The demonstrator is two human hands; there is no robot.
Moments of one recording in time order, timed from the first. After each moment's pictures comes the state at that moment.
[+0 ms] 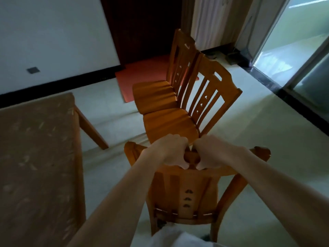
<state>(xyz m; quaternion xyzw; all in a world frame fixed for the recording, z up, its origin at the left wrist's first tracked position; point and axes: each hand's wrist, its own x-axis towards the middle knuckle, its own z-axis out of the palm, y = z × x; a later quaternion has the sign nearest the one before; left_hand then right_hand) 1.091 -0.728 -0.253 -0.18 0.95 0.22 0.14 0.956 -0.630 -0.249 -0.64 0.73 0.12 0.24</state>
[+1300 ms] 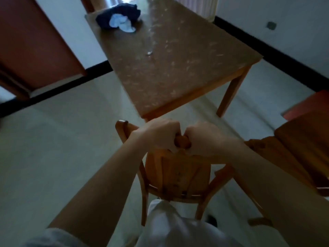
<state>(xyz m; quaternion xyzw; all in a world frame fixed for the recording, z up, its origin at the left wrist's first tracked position) 1.204 -0.582 -0.246 -0.76 0.62 0.20 -0.01 1.079 -0.701 -0.267 -0.97 0.12 0.13 0.15</state>
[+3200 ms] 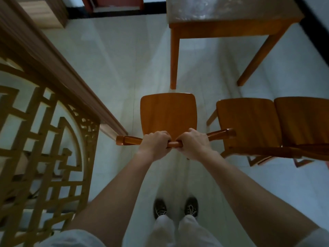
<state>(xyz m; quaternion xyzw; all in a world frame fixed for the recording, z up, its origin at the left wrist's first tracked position) 0.636 -0.361 -0.406 -0.92 0.31 0.17 -0.13 0.585 -0.528 -0.400 -0.98 -0.02 0.11 0.15</state>
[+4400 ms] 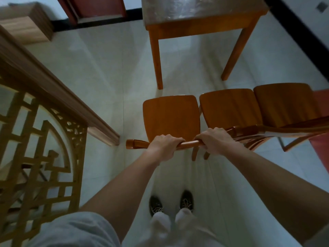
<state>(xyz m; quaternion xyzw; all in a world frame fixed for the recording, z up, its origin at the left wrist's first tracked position) 0.565 -0.444 -0.401 -0.86 0.45 0.20 -0.11 0.498 -0.663 -0.393 -0.98 -0.06 0.19 0.09</state>
